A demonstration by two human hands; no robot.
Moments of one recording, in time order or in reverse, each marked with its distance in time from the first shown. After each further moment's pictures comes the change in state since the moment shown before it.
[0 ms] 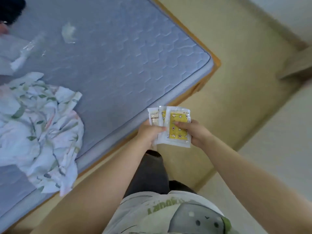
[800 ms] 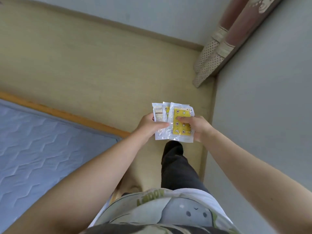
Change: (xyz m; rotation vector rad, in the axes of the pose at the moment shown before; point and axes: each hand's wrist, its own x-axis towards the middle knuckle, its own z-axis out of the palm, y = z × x) left_hand 0.235 0.342 0.529 0.609 -0.612 0.217; right_hand 0.079 -0.394 -0.429 0.414 0.622 -0.102
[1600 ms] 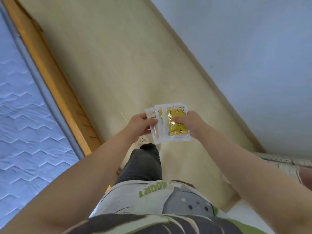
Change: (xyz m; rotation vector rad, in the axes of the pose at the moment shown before) left_hand 0.265 0.196 -0.332 -0.662 0.465 -0.104; right_hand 0.279 -0.375 0.372 -0.825 -0.386 -0.104
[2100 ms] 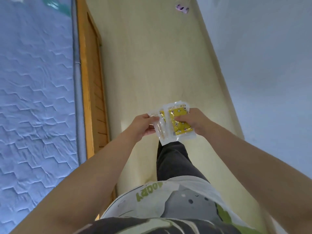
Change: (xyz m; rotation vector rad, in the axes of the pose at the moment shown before) left_hand 0.181 0.258 -0.195 -0.338 0.308 -0.018; right_hand 0.230 -0.348 0.162 -0.433 -0.286 -0.128
